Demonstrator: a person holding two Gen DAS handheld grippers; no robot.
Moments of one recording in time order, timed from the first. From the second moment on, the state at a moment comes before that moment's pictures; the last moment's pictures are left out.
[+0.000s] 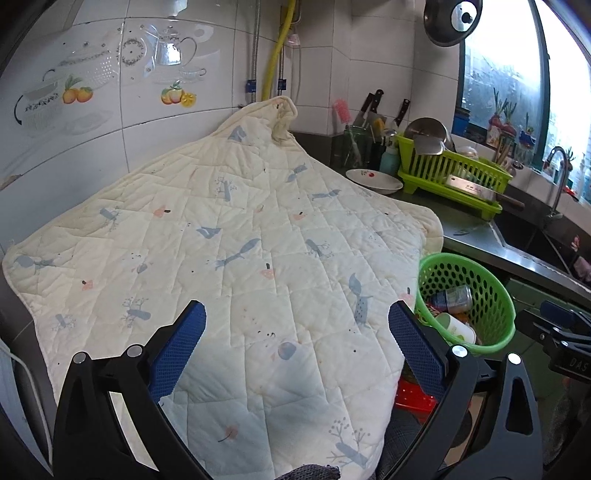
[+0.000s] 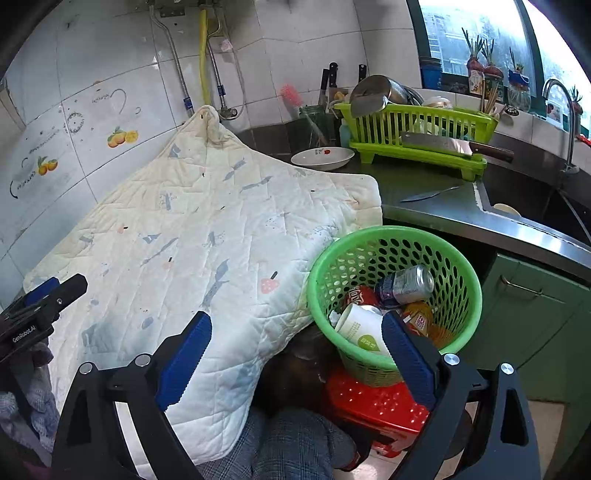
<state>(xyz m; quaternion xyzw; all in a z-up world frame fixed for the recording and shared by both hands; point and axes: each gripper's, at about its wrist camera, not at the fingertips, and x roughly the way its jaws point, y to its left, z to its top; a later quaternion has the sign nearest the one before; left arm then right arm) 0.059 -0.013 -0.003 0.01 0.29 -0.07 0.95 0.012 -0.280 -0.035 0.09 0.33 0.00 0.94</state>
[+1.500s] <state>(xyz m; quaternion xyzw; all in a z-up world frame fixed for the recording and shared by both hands) 0.032 -0.022 0.005 0.06 0.26 -0.06 0.96 0.002 -0.276 -0.030 0.09 0.32 -0.01 0.94</state>
